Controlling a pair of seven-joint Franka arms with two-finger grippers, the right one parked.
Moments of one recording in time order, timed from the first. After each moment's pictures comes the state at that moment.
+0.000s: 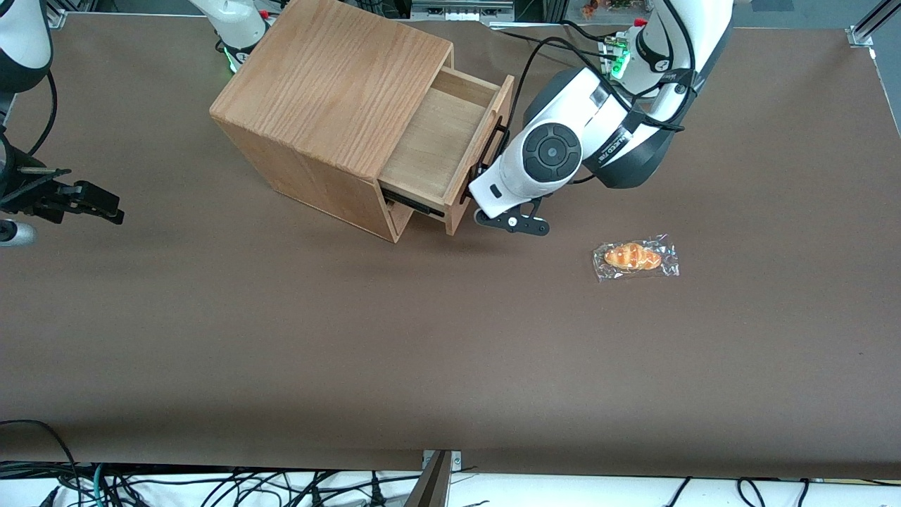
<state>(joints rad) -0.33 0.49 -0.36 -1.47 -0.12 1.69 -0.49</state>
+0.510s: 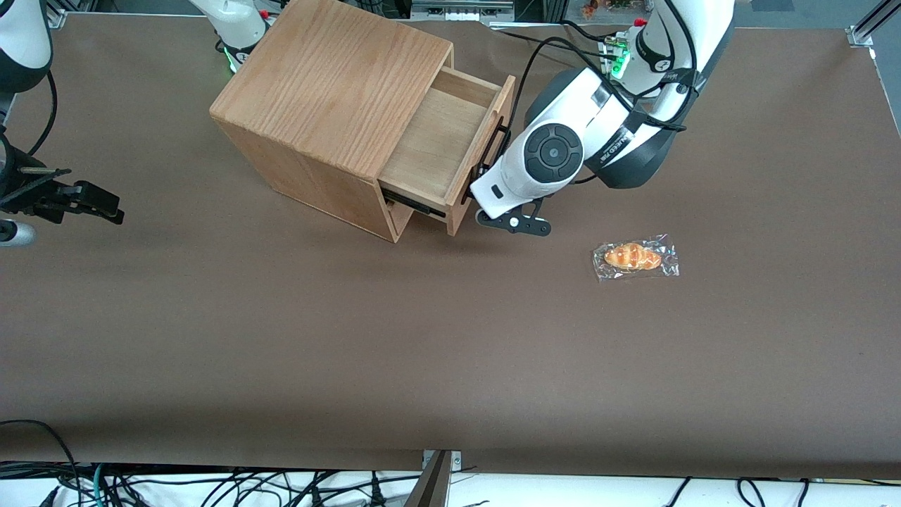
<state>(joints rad) -0.33 0.48 -0.35 -1.47 -0.12 1.68 -0.49</state>
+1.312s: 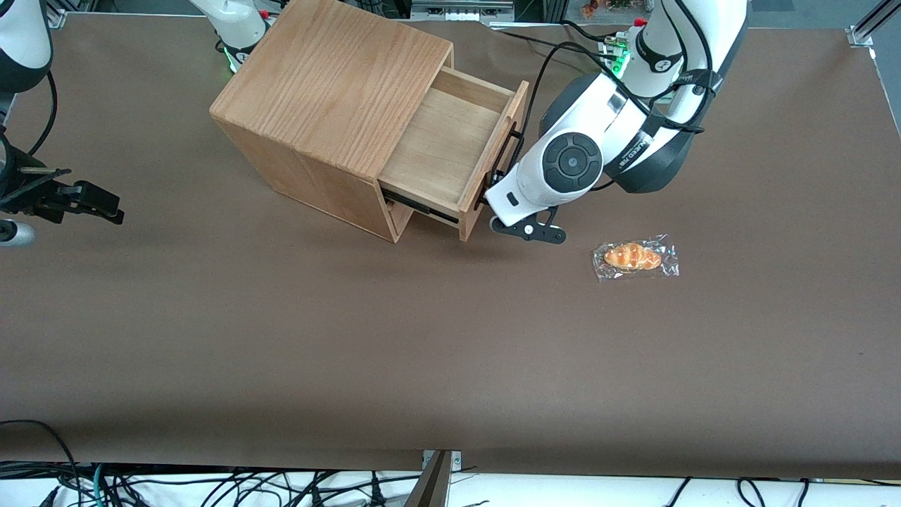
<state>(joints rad) -0.32 0.47 -0.31 -1.47 -0.12 1.66 -0.44</state>
